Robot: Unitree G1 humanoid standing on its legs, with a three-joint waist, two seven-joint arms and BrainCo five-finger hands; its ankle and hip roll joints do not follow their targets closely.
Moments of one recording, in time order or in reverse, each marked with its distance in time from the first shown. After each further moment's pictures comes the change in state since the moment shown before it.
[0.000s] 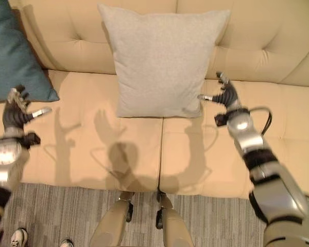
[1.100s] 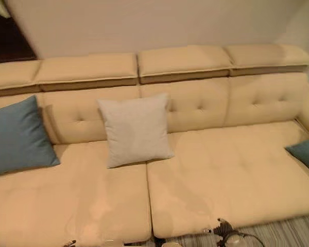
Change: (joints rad) left arm 0.226 -0.440 -0.035 0.880 0.458 0.235 -0.173; right arm 0.553 0.320 -0.193 0.574 -0.424 0.086 0.090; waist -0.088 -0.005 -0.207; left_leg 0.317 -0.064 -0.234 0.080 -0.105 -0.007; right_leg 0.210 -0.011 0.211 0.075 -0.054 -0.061
